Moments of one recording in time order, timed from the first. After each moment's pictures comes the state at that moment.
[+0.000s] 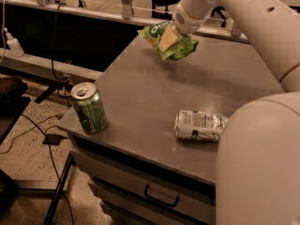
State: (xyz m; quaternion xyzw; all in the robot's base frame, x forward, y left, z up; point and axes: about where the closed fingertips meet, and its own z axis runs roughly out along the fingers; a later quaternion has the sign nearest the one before) arm 0.748 -0.091 0.899 -0.34 0.91 0.06 0.25
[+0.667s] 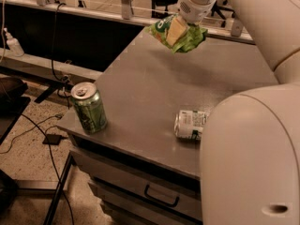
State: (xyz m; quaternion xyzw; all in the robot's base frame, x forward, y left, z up) arm 0.743 -0.114 0.927 -0.36 0.91 0.00 0.22
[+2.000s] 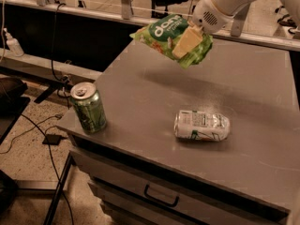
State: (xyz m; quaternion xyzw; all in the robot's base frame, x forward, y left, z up) arm 0.660 -0.106 0.943 -0.52 0.80 0.09 0.28
